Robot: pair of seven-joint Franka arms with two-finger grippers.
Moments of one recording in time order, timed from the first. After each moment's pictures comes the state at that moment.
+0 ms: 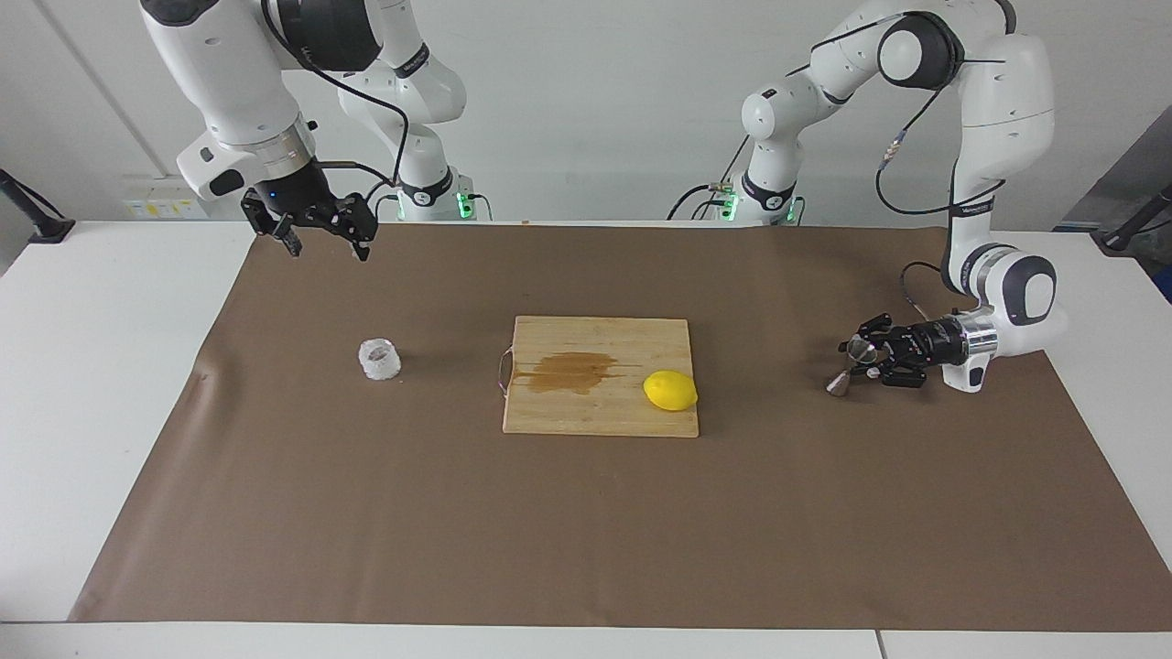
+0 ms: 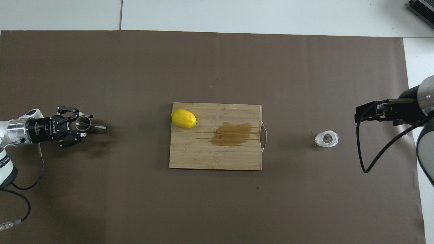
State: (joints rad) left arm 0.48 0.51 -0.06 -1.96 -1.23 1.46 -0.61; right arm 0.02 -0.04 0.02 -1.67 0.00 1.59 0.13
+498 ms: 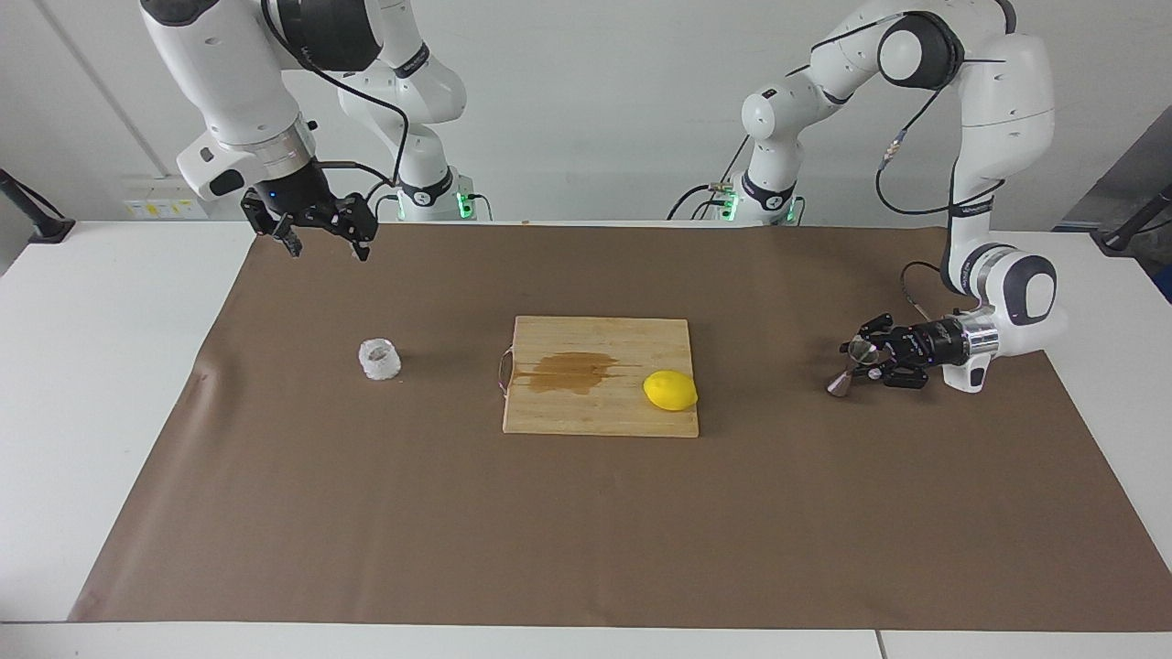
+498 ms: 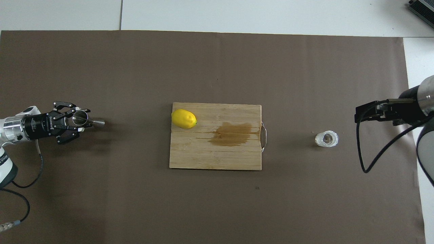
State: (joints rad) left arm 0.47 0.47 -0.07 -1.95 -1.30 1.45 -0.68; right arm 0.02 -0.04 0.02 -1.67 0.00 1.59 0.13
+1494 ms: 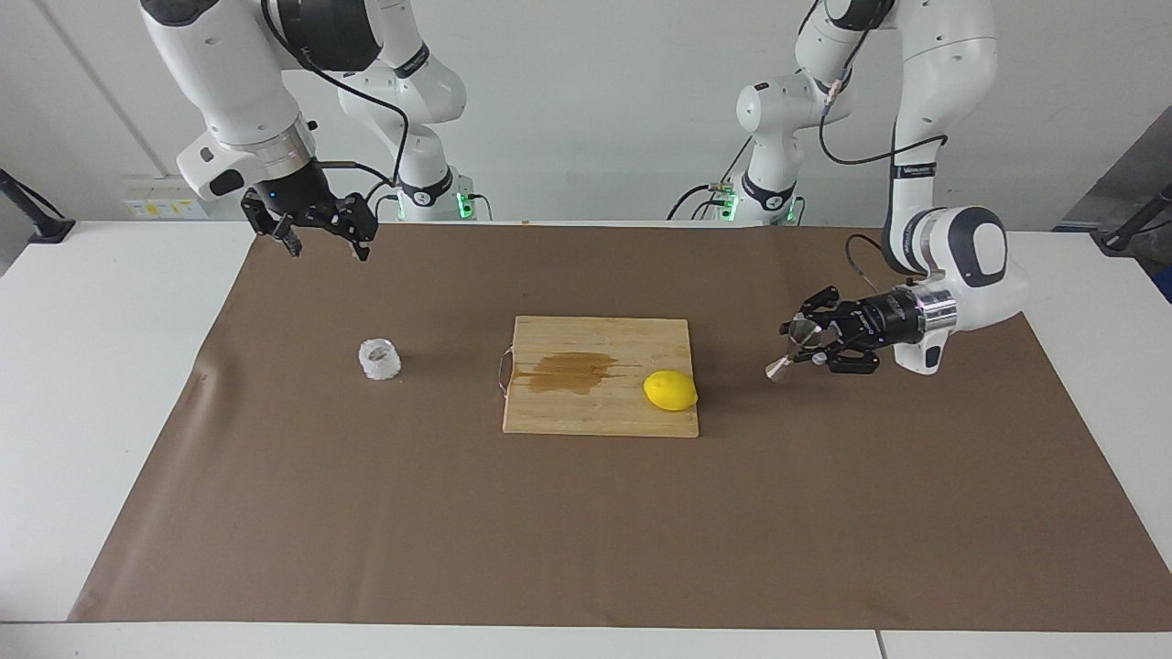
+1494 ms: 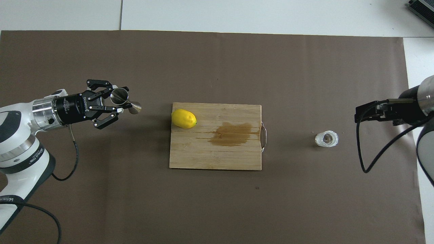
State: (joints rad) left arm 0.12 0.18 -0.07 -2.12 -1.61 1.74 -0.88; right arm 0.02 -0.04 0.02 -1.67 0.00 1.59 0.13
